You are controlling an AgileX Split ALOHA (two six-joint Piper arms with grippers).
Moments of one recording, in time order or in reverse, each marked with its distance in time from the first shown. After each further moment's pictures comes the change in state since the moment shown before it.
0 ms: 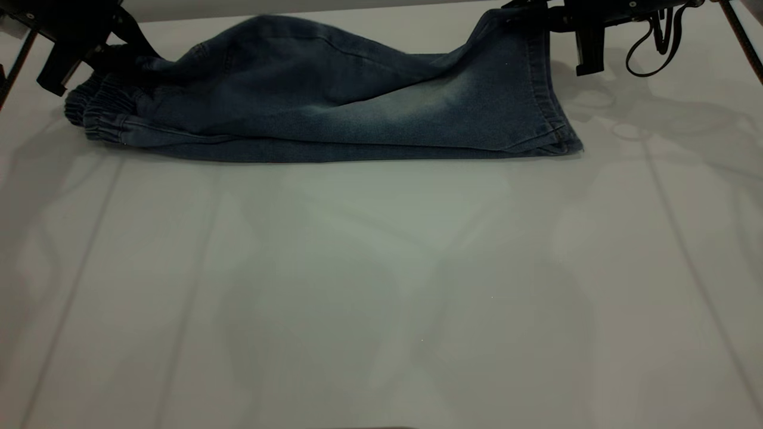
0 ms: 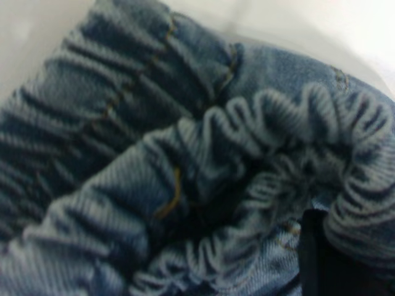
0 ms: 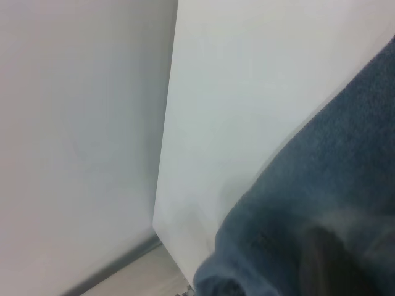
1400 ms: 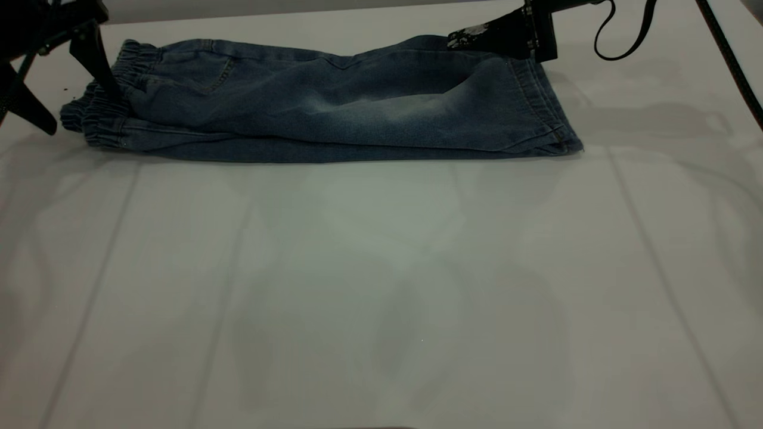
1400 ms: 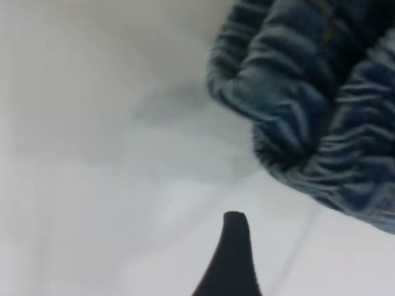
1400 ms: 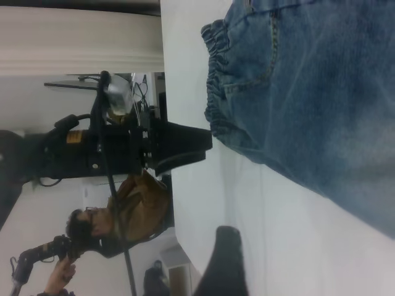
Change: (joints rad) left arm 0.000 -0.074 -0.004 0.505 0.305 -0.066; right arm 0.064 -0.033 -0.004 -0.158 0.374 -0.445
